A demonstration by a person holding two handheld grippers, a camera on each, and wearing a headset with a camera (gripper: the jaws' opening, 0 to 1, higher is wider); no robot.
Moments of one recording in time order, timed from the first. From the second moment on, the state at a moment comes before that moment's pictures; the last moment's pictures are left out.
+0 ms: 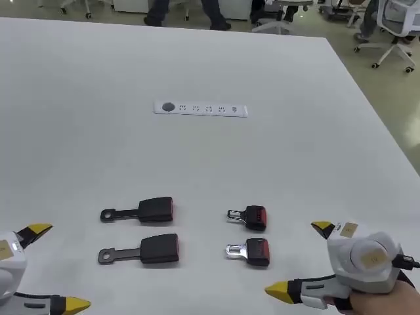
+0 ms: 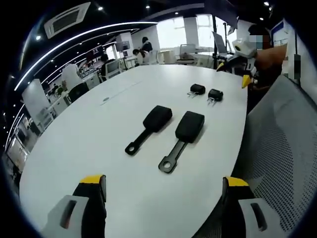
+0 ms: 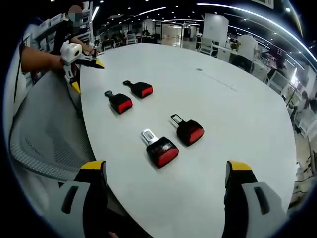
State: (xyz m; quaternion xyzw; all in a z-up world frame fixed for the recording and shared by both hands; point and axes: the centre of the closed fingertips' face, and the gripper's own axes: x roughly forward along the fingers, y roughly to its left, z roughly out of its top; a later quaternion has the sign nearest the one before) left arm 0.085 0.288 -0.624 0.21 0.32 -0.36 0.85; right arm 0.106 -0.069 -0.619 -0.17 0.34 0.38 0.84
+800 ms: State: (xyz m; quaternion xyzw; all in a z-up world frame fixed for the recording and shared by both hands) left arm 0.085 0.290 -0.628 0.19 0.33 -0.36 0.85; right arm 0.107 -0.066 -0.622 -0.19 0.34 0.39 0.83
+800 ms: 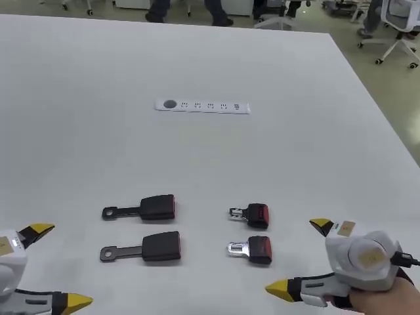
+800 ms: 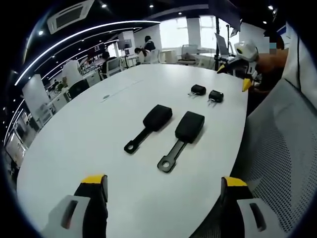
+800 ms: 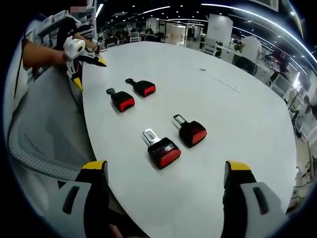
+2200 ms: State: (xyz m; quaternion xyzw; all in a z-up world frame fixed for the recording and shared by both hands) left arm 0.104 0.233 -0.636 0.26 0.32 -0.43 0.80; right arm 0.112 -0.048 -0.632 -0.21 0.32 0.45 0.80
